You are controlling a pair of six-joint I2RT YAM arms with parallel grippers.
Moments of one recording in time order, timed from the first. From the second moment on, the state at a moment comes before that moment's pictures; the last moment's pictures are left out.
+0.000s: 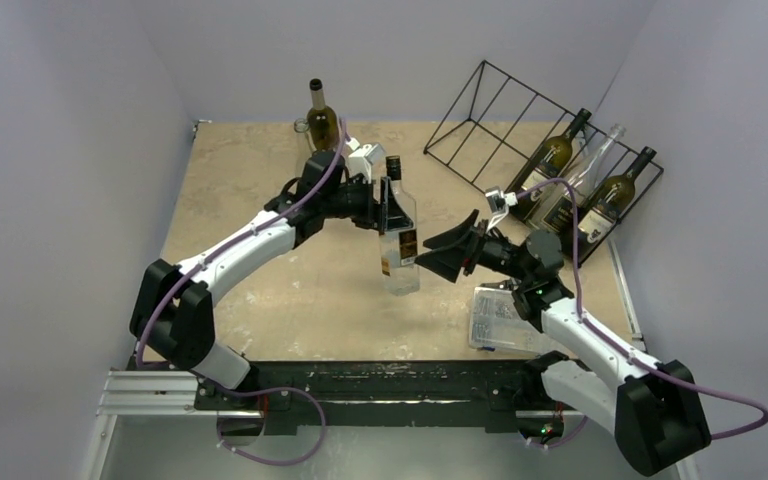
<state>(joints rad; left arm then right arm) -0.56 1.53 1.17 -0.15 0.53 -0.51 0.38 1.00 0.43 0.69 -0.78 0.81</state>
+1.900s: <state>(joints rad) -0.63 1.24 1.20 -0.32 0.75 -0.43 0.56 1.22 0.46 1.15 -0.85 1.08</state>
